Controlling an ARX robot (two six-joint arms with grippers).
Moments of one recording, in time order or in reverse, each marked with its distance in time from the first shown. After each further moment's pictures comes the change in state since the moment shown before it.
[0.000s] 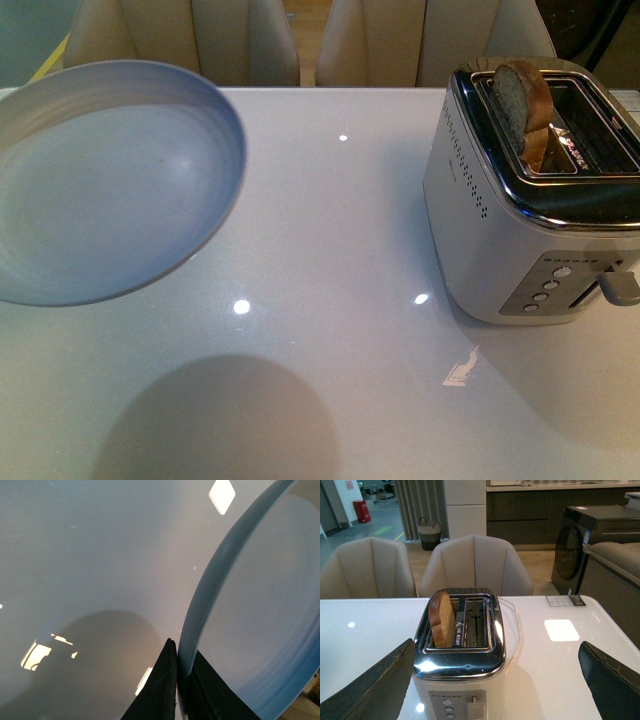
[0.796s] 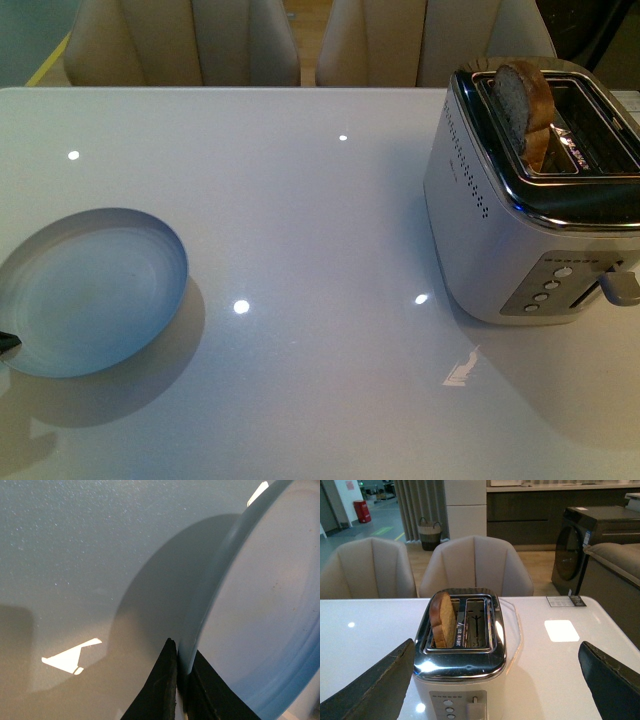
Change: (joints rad) left arm 0.244 0.826 0.187 0.449 0.034 0.214; right arm 0.000 0.000 0.000 0.000 0.000 0.000
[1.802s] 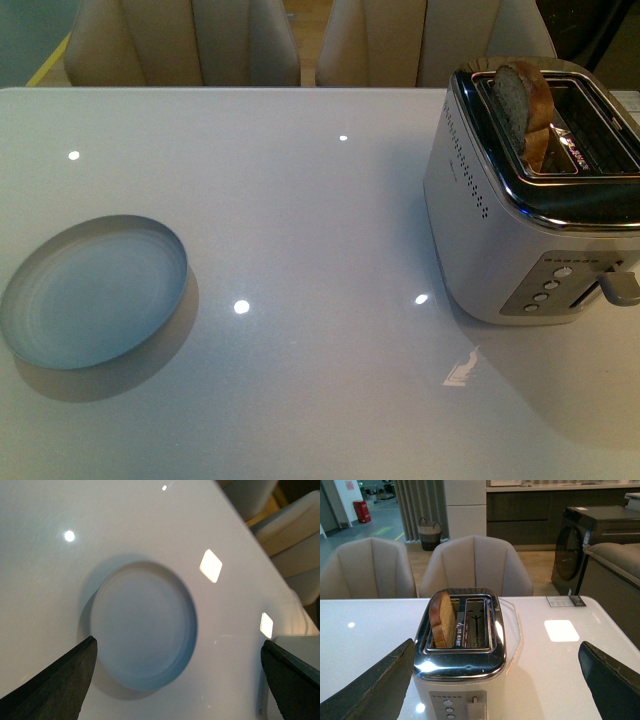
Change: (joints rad) left arm 0.106 -0.804 -0.290 -0.081 0.084 0.062; right arm 0.000 0.000 0.000 0.000 0.000 0.000
